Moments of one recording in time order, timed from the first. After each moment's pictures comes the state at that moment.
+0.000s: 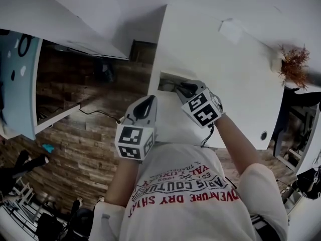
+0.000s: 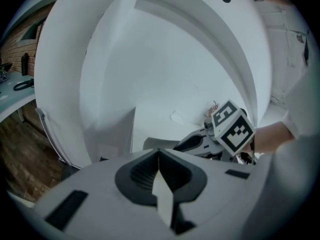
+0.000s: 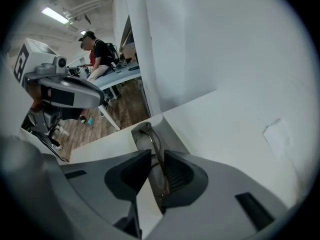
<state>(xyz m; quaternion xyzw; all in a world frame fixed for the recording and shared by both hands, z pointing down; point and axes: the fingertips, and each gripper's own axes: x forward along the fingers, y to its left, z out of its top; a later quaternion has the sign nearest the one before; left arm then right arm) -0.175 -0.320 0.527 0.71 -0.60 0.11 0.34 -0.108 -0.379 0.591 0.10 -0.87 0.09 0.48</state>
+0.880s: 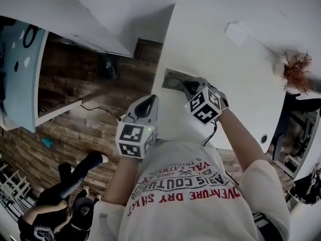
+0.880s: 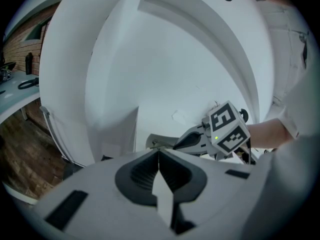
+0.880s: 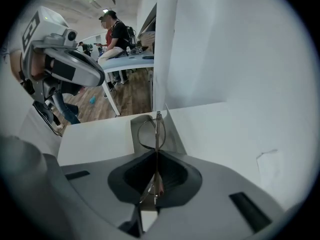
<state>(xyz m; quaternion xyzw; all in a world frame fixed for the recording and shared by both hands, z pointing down) -0.184 -0.305 0.528 0.71 -0.61 0.11 0.35 -0.110 -0.384 0.599 0.06 -0.85 -0.03 0.52</state>
